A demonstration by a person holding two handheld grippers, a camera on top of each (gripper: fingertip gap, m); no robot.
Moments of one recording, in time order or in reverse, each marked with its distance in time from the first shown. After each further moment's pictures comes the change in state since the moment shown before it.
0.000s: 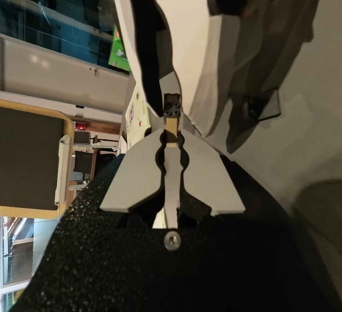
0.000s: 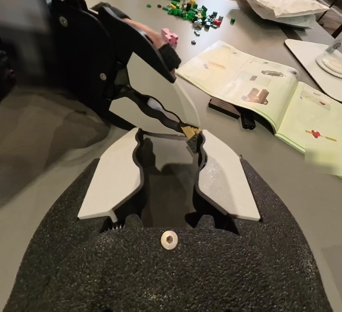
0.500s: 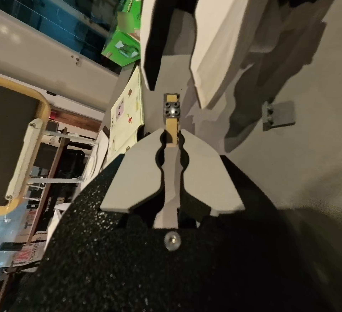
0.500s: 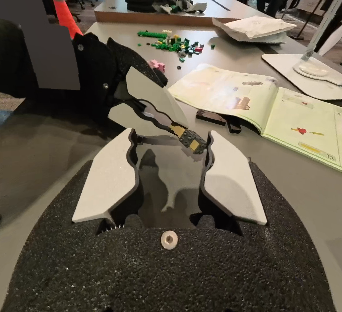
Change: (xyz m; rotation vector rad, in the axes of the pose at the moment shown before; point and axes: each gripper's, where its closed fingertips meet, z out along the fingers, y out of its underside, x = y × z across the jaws) left arm -0.006 0.005 0.001 0.051 0.058 -0.216; right arm 0.015 -0.014 -0.014 0.152 0.029 0.115
